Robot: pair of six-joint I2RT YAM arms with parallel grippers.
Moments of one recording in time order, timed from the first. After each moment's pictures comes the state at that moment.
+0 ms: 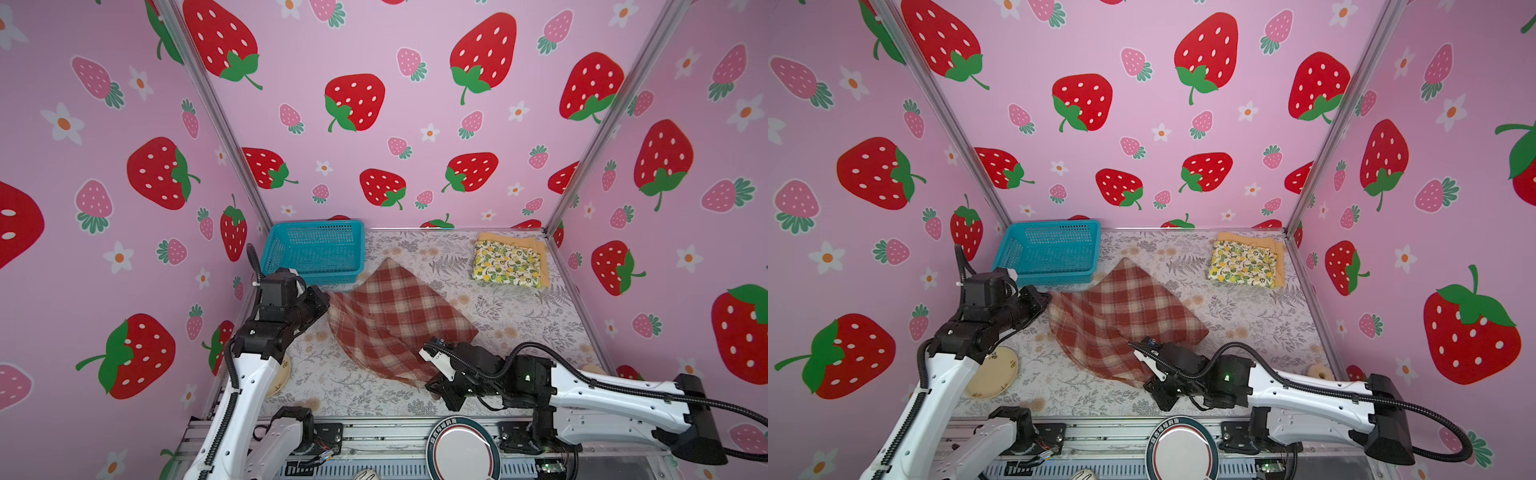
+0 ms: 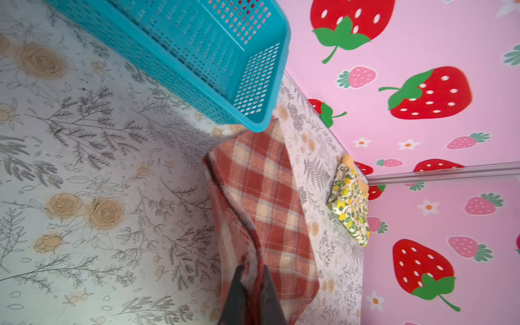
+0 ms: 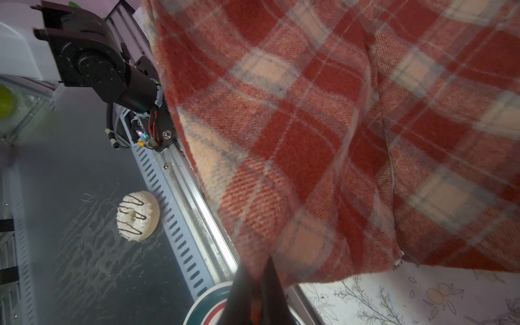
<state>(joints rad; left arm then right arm) -0.08 0.94 1.00 -0.72 0.23 -0.79 1.35 1.01 0.77 -0.56 -0.08 0.45</state>
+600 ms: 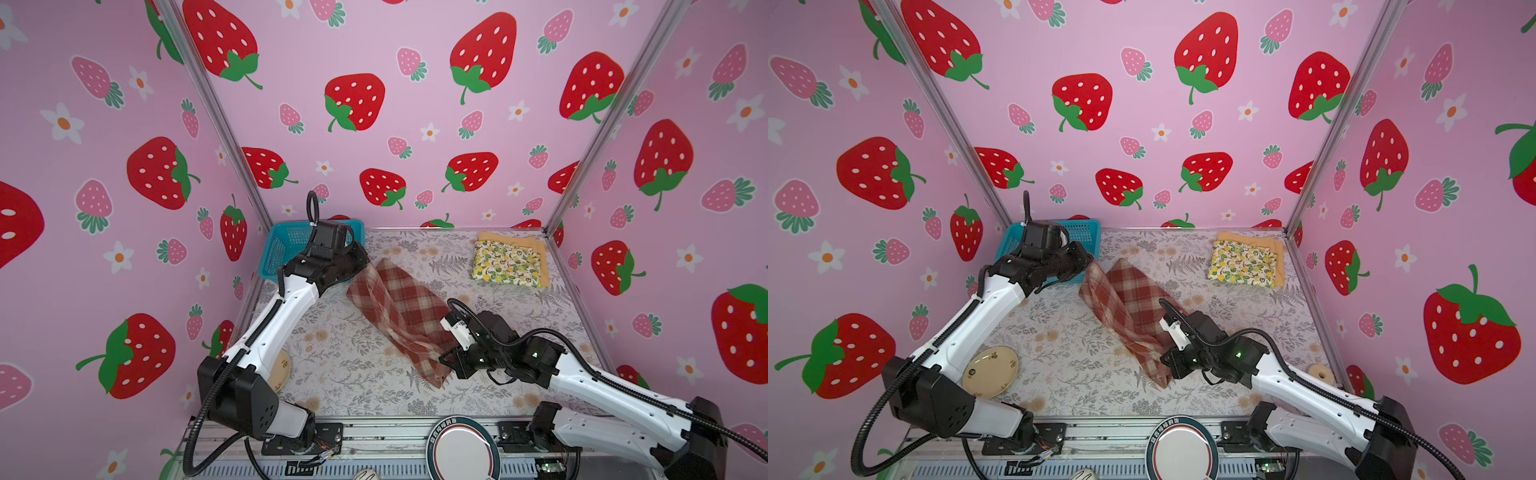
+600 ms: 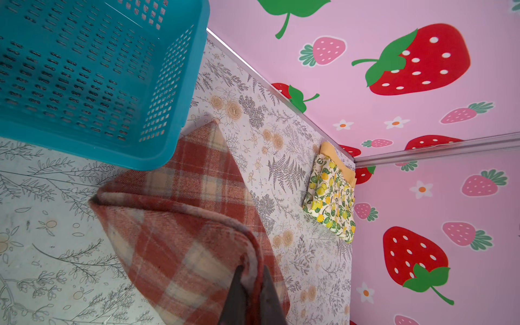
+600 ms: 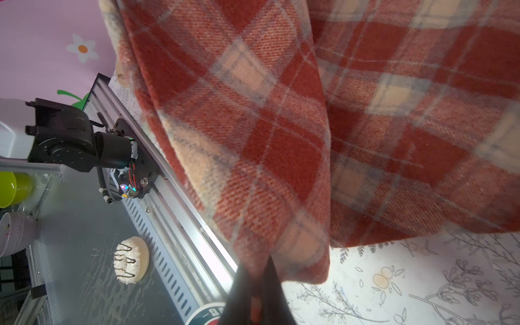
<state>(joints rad) -0.31 1.48 1.41 -0.62 0.15 -0.83 0.97 0.99 0.72 -0.55 -0.27 0.42</state>
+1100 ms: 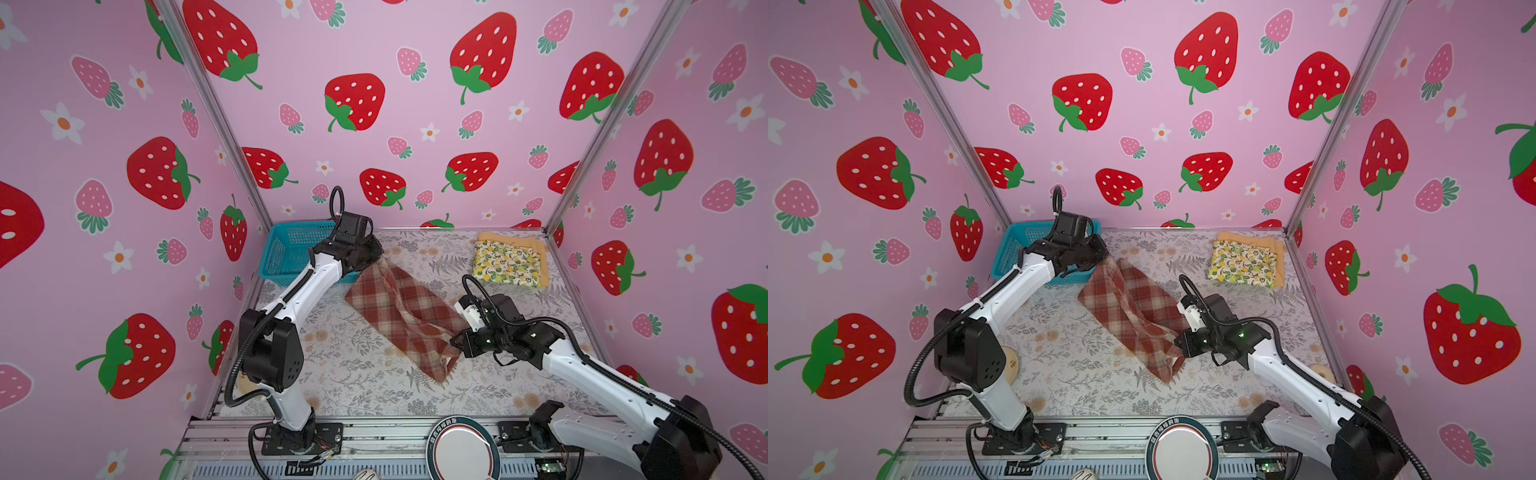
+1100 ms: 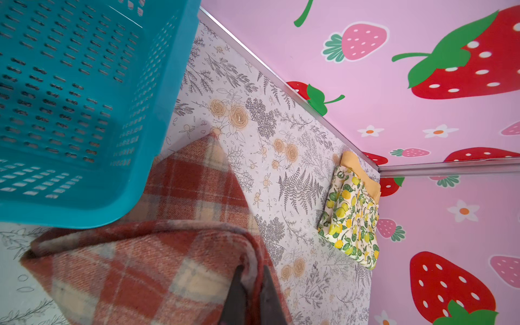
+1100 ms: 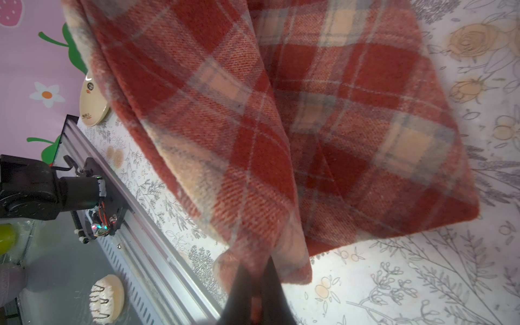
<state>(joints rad) -0.34 1.78 1.60 -0.58 0.11 -0.84 0.68 1.10 0.71 -0.52 -0.37 0.30</state>
